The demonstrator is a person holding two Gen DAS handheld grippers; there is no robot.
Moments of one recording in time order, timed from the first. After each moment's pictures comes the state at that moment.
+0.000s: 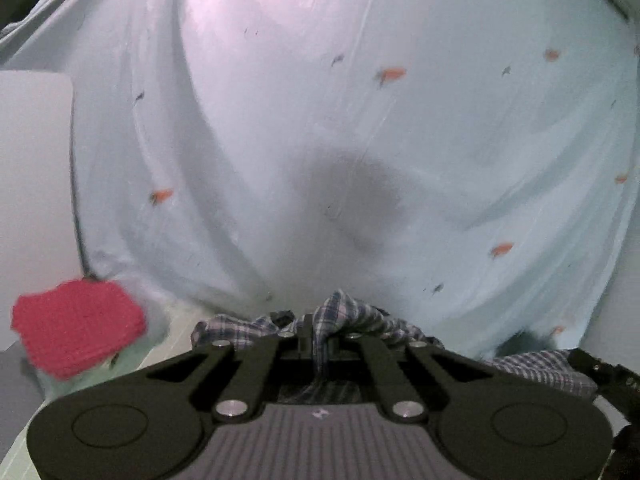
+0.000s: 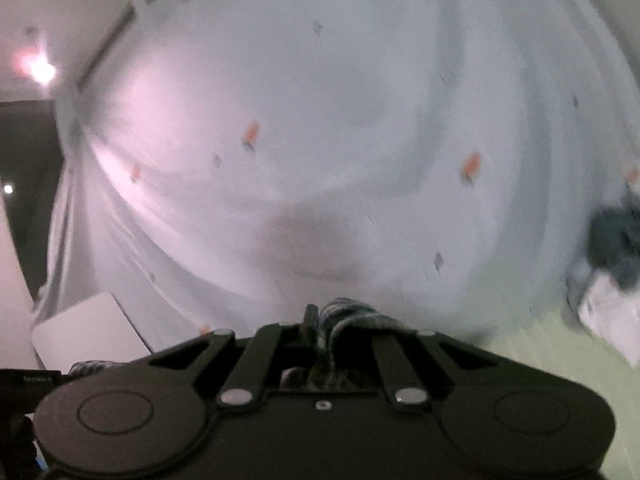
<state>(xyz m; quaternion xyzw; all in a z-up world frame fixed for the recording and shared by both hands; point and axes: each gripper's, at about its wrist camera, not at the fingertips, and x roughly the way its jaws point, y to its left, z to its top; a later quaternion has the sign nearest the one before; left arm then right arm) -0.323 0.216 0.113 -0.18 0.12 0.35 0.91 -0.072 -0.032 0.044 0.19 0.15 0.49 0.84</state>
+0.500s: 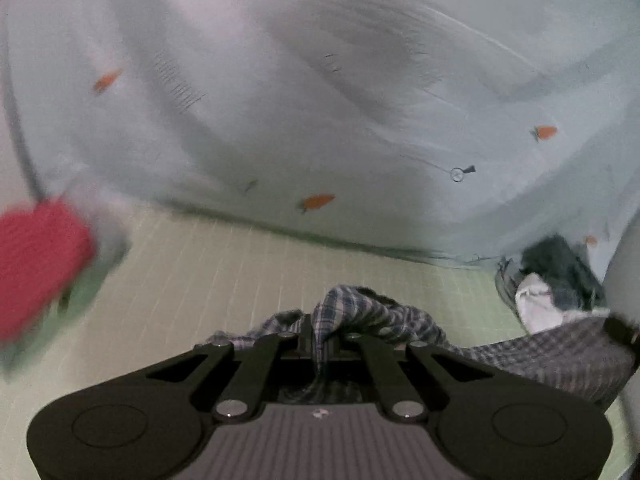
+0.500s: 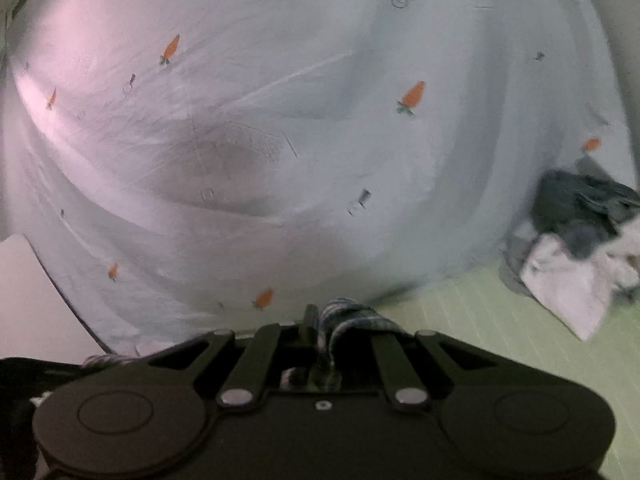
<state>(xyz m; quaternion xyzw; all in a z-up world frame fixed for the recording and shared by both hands) -0.178 0.323 0.010 -0.21 0.29 0.31 0.88 -0.015 0.023 -0.003 0.10 0.25 0.41 0.87</state>
